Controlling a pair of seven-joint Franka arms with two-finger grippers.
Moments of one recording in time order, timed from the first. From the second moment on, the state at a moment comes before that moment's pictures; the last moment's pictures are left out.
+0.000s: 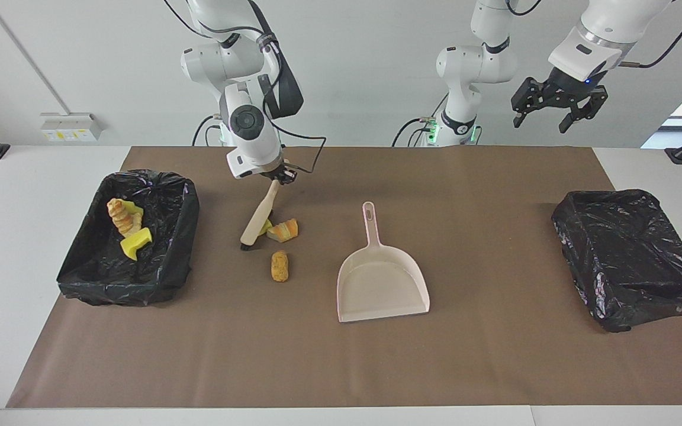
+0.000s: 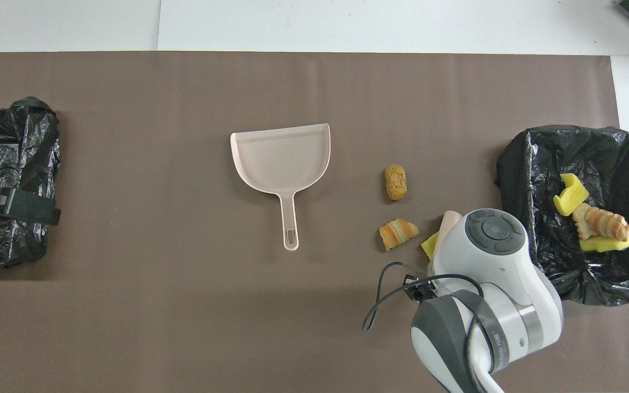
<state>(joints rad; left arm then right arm) -0.15 -0.05 0.01 -1.47 -0.04 1.35 0.03 0.24 -0.02 0.12 -2.28 0.19 1.93 0.63</state>
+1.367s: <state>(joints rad) -0.15 -0.05 0.01 -1.47 -0.04 1.35 0.03 0.15 0.02 0.09 -2.00 -0.15 1.76 -0.01</state>
